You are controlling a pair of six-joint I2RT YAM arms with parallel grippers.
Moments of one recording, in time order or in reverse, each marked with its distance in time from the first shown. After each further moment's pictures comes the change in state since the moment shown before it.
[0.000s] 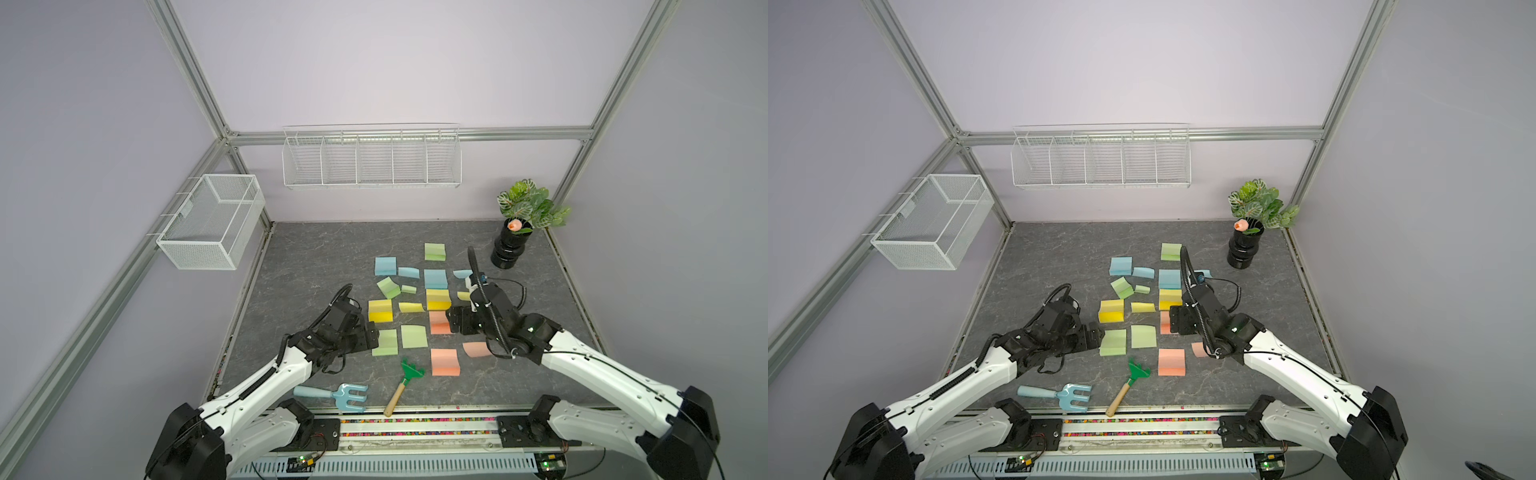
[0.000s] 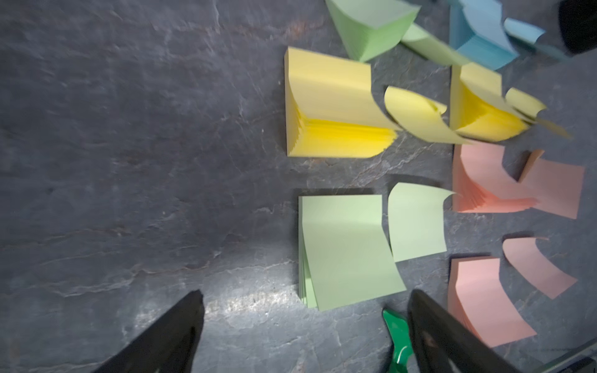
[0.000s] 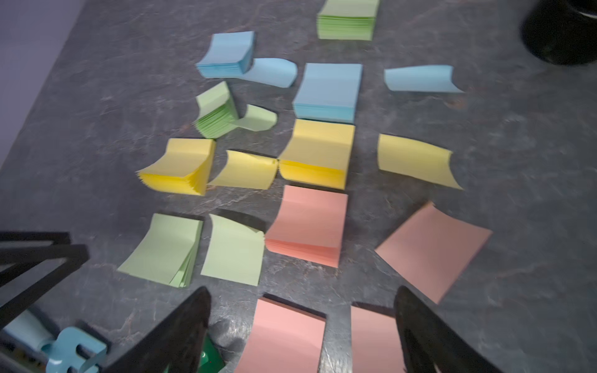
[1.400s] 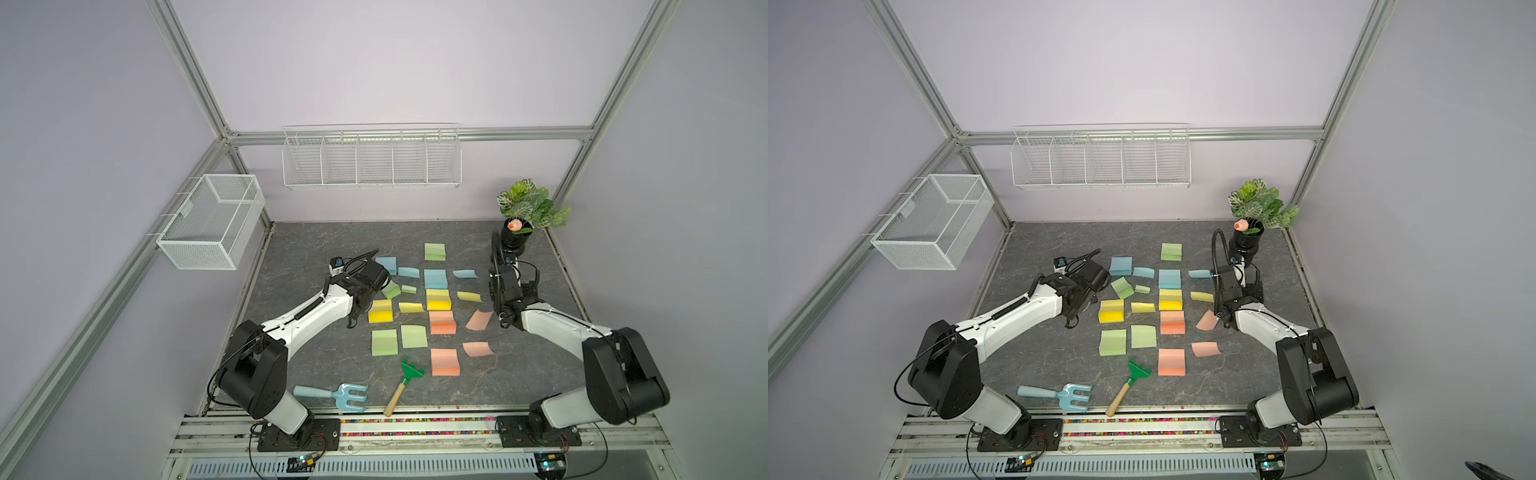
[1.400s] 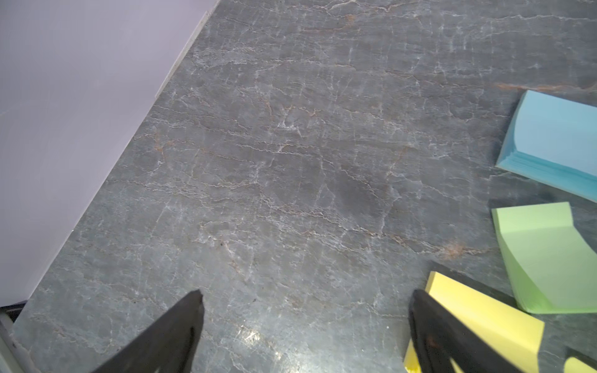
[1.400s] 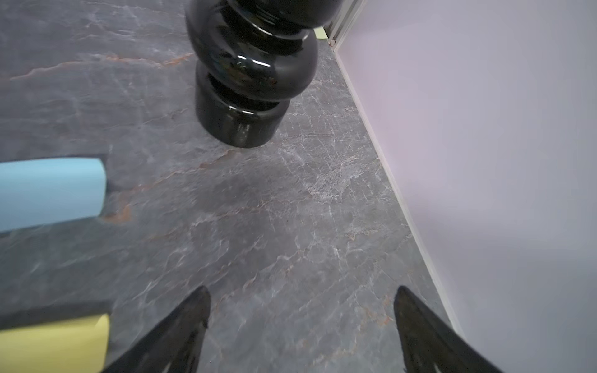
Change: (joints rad) left arm 0.002 0.554 0.544 -0.344 -0.687 -0.186; right arm -0.478 0.393 -0.109 0.566 0.463 -0.494
